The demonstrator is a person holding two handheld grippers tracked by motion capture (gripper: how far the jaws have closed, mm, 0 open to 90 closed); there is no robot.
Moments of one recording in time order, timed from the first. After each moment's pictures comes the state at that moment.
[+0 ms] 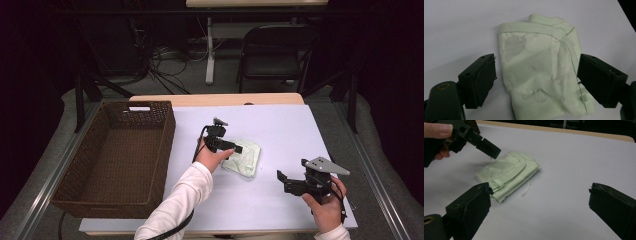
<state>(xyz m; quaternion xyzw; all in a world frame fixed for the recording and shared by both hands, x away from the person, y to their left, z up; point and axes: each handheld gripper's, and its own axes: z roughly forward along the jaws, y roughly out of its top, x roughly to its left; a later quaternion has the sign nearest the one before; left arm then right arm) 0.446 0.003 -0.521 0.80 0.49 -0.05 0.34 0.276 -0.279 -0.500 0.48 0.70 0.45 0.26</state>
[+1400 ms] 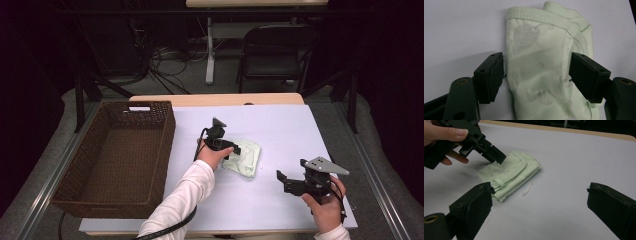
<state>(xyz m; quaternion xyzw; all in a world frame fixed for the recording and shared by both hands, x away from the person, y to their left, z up) 0.458 0.004 -0.537 0.78 0.54 -0.11 0.31 0.276 -0.278 -0.500 0.48 0.70 0.45 0.25</state>
